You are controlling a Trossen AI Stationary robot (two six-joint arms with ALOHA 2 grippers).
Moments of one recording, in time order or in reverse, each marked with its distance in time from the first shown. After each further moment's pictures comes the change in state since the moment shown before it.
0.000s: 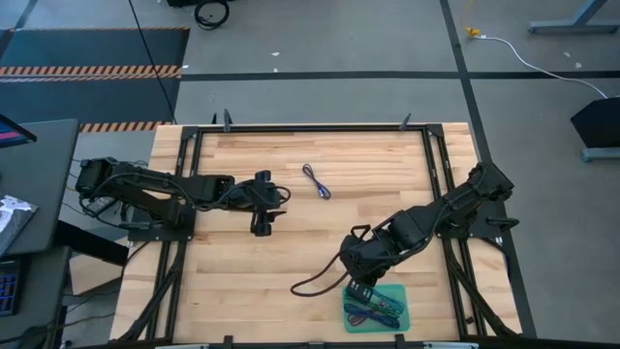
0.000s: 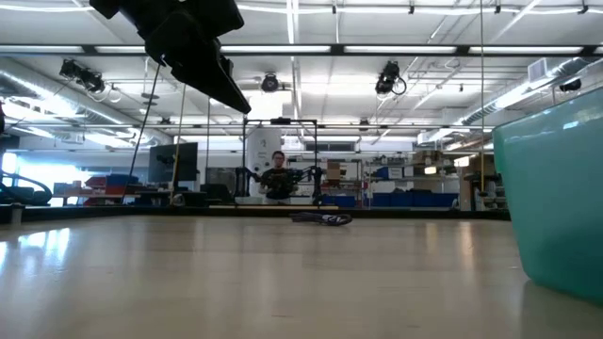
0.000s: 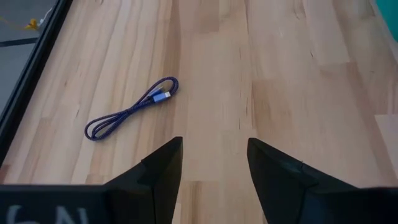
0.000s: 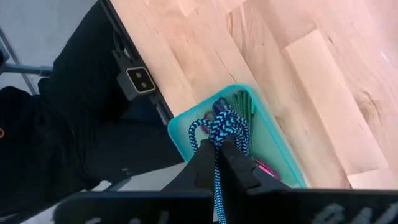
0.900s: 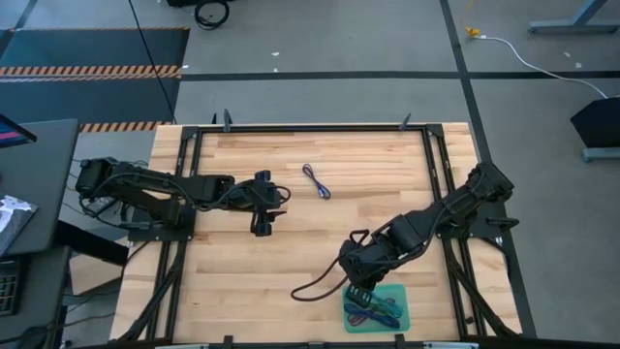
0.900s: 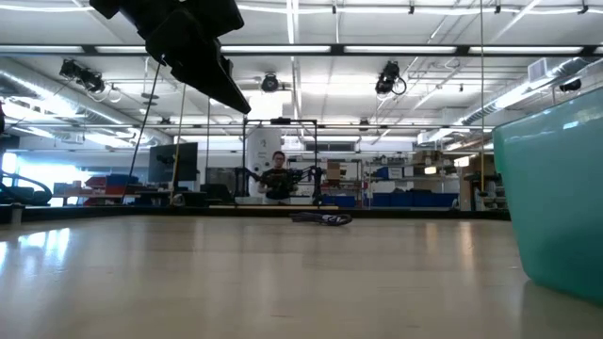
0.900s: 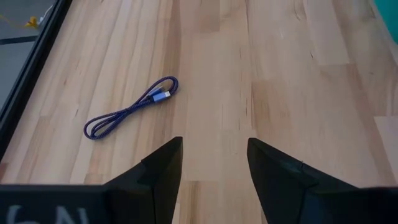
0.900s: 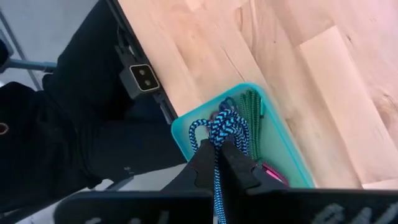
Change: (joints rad) left arm 0.000 0.000 0.000 0.000 0.000 -0.008; right arm 0.012 0.001 -0.055 0.078 -0.009 0.000
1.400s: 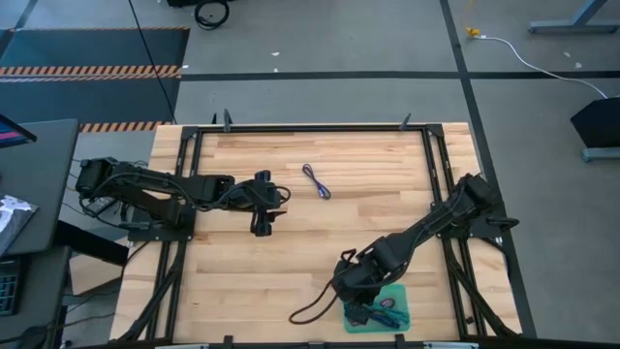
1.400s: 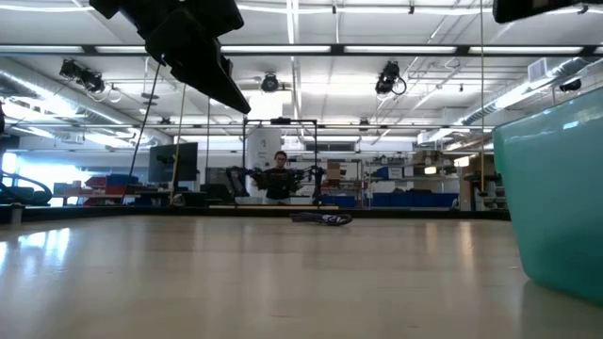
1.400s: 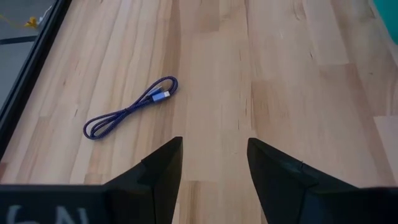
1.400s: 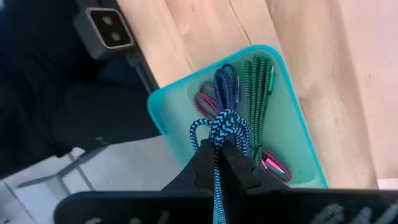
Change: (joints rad) left arm -0.001 0.000 0.000 0.000 0.000 0.000; right arm 0.031 0.150 -0.001 0.006 -0.104 -0.068
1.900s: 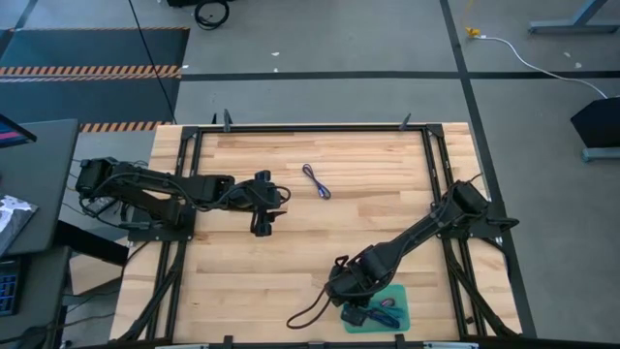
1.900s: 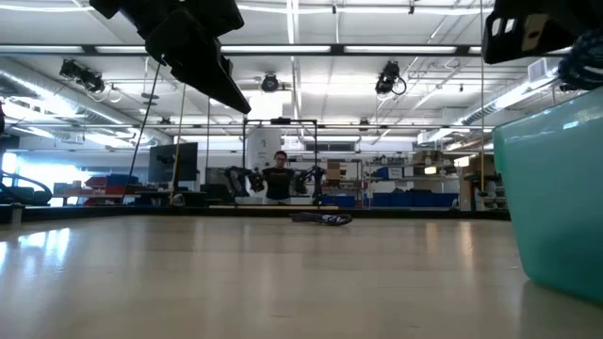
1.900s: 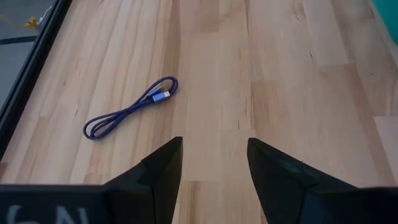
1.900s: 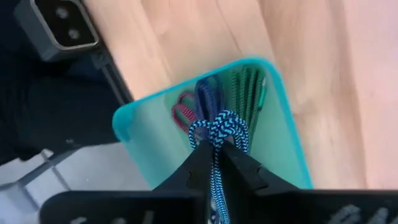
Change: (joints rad) left arm 0.000 0.000 0.000 0.000 0.000 -0.001; right arm -0.001 0.098 0.000 0.013 0.014 -0.060
